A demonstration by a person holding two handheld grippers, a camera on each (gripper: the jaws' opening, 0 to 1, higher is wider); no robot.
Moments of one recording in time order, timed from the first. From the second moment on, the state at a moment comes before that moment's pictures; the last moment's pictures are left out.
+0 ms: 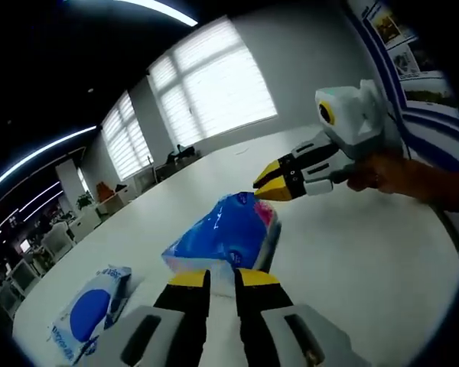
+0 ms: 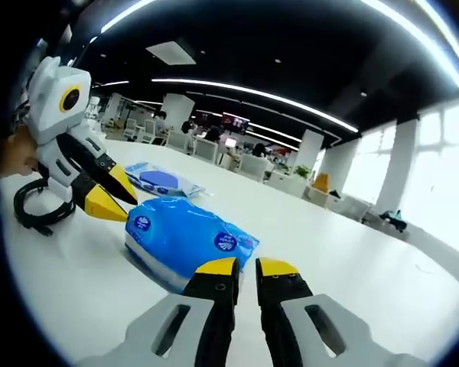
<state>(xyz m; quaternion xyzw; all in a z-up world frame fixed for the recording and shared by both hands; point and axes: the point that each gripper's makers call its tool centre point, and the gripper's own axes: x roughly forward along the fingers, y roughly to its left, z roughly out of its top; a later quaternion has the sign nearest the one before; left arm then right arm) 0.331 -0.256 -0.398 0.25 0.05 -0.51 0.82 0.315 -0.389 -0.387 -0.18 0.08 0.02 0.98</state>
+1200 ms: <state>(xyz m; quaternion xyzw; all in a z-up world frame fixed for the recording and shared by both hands) 0.341 -0.191 -0.384 0.25 0.04 -0.46 0.85 0.322 -0.330 -0.361 -0.21 0.05 0.06 0.97</state>
